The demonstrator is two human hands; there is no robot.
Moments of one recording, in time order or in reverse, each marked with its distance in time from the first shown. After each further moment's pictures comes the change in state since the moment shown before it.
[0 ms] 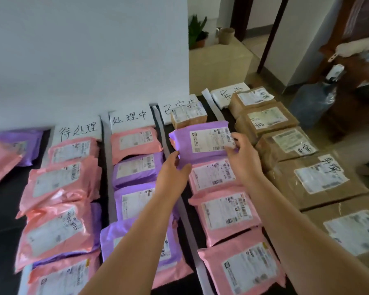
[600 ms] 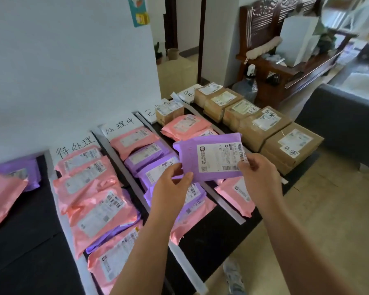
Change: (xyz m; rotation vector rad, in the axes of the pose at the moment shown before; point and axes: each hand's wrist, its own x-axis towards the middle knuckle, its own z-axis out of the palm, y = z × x) left_hand -0.192 -0.060 -0.155 -0.073 -0.270 0.256; right_hand -0.308 -0.042 0.019 0.035 0.492 0.185
